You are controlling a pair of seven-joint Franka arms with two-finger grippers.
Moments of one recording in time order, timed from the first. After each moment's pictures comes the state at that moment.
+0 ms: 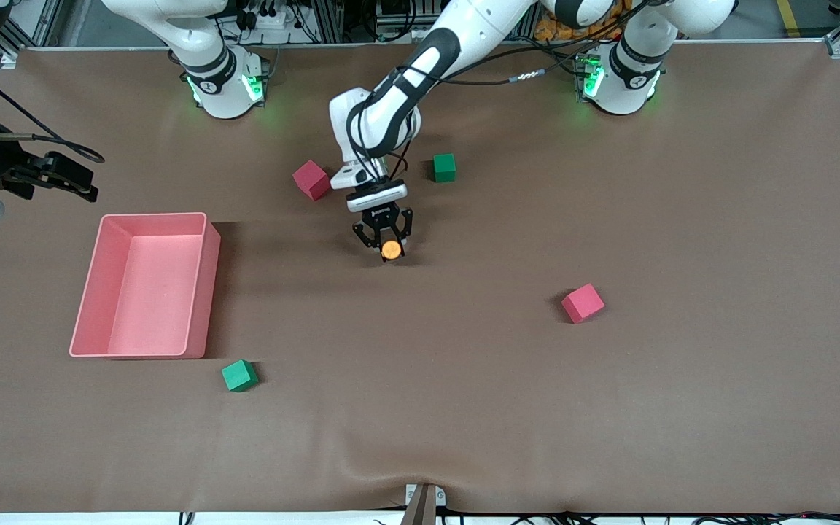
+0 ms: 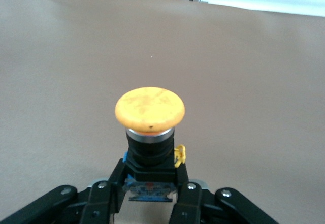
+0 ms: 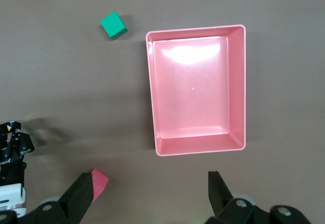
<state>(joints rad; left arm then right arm) -1.20 0.97 0.08 -1.38 1.12 2.14 -2.21 0.02 0.03 0.02 -1.52 0.00 1.50 0.09</state>
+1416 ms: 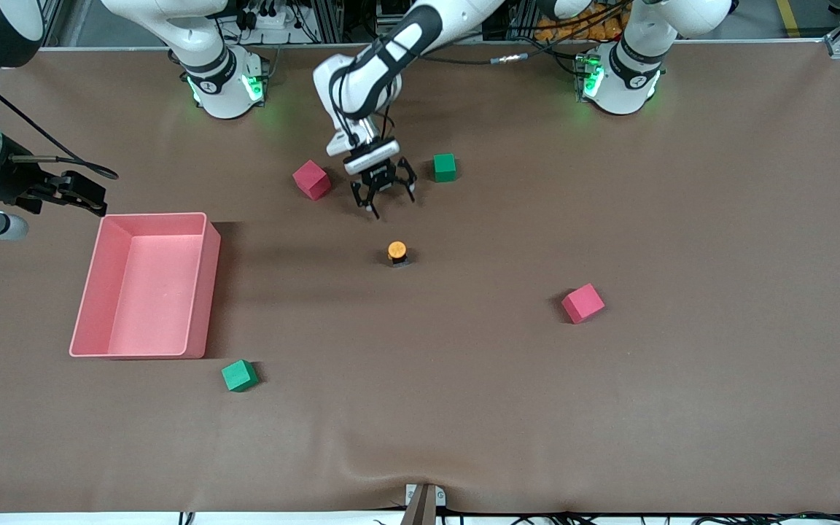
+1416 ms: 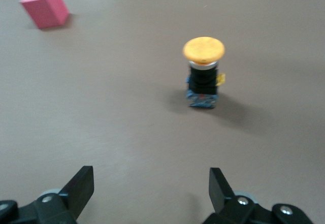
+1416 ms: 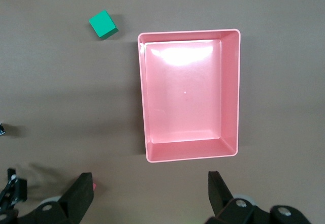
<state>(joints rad) -1.28 0.90 -0.05 -1.35 0.82 1.81 -2.09 0.04 0.06 0.02 -1.54 -0.06 1.52 0.10</state>
